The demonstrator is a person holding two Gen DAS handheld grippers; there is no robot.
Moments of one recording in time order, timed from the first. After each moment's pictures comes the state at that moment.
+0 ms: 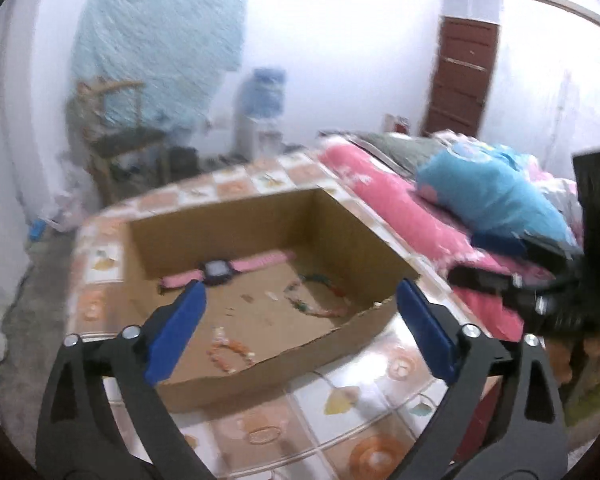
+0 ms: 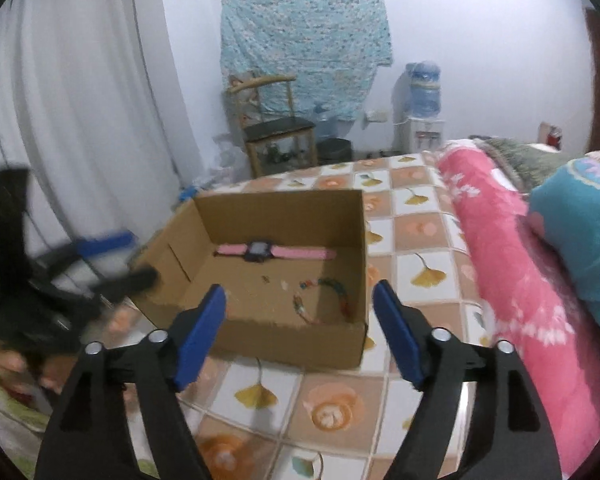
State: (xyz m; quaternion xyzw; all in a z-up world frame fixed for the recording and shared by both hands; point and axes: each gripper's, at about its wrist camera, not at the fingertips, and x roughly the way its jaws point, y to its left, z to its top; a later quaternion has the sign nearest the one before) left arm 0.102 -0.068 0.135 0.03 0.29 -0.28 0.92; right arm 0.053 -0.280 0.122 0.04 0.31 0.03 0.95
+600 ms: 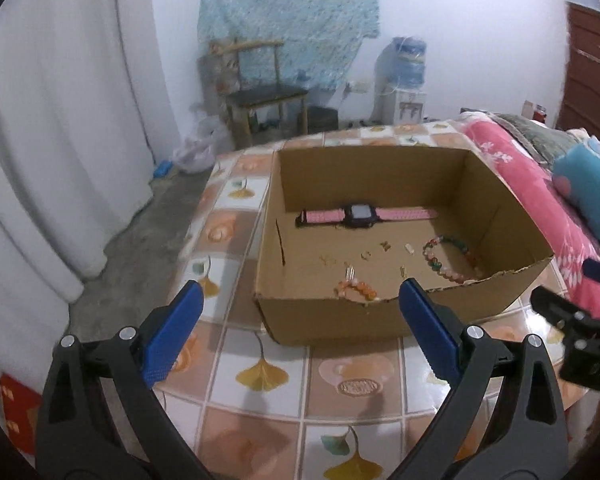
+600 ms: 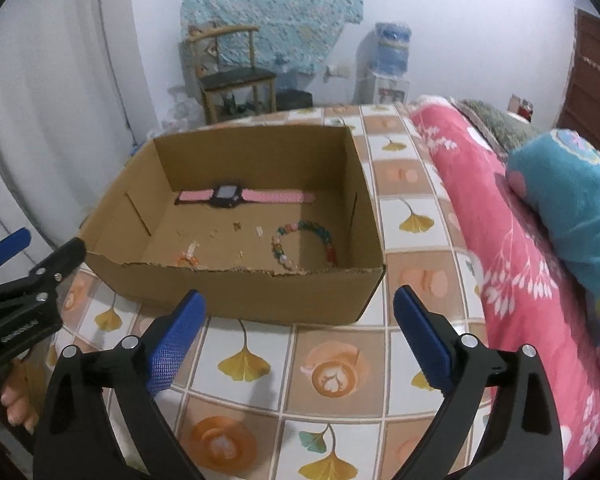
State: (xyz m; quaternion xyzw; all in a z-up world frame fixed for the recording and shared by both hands) left arm 0.105 -0.031 0.104 0.03 0.37 -0.02 0.93; right arm 0.085 -0.248 0.085 0.03 0.41 -0.05 0.91
